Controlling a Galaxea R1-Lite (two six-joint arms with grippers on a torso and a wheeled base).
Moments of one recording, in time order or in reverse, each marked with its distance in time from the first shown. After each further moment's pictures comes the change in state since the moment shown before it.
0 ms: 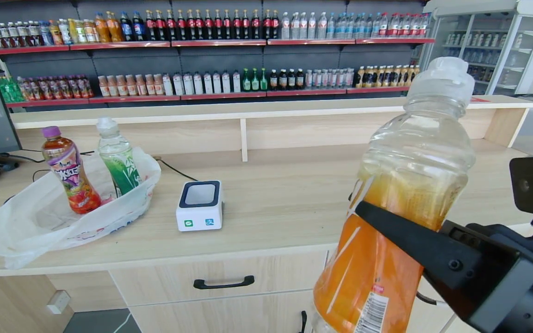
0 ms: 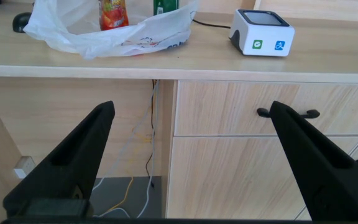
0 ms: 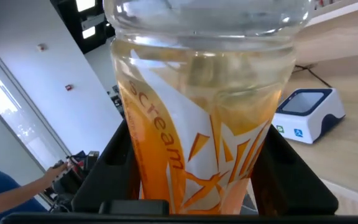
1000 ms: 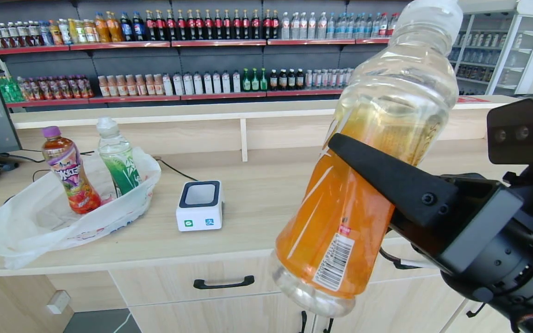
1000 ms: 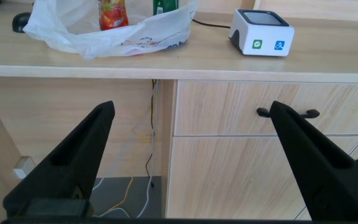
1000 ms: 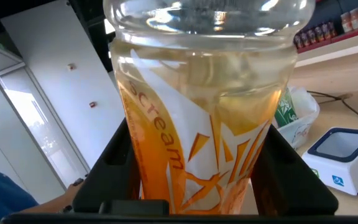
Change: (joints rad) left arm 0.000 0.000 0.000 0.000 0.000 0.000; right arm 0.023 0.083 -0.203 0.000 0.001 0.044
